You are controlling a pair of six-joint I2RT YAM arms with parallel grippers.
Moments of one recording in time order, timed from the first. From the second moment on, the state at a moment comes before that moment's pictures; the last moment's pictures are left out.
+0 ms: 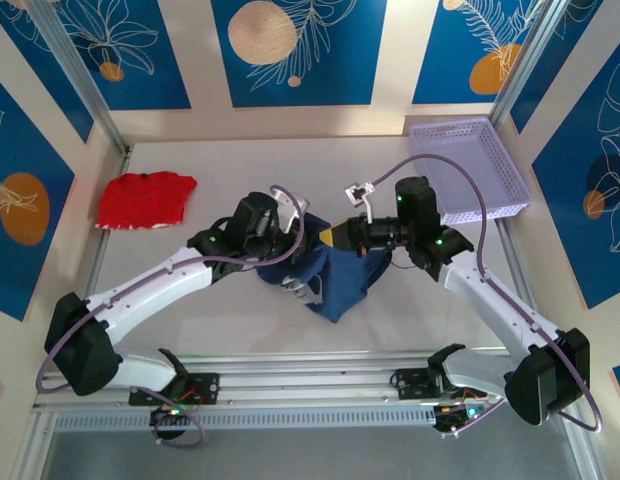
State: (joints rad) left arm -0.76 1.35 1.08 -0.31 0.18 -0.27; right arm 0.45 1.15 0.95 -0.23 -0.94 0.42
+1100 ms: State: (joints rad) left arm -0.62 1.05 0.91 -0.02 0.63 -0.41; right arm 0.49 1.05 1.04 -0.60 -0.36 0.27
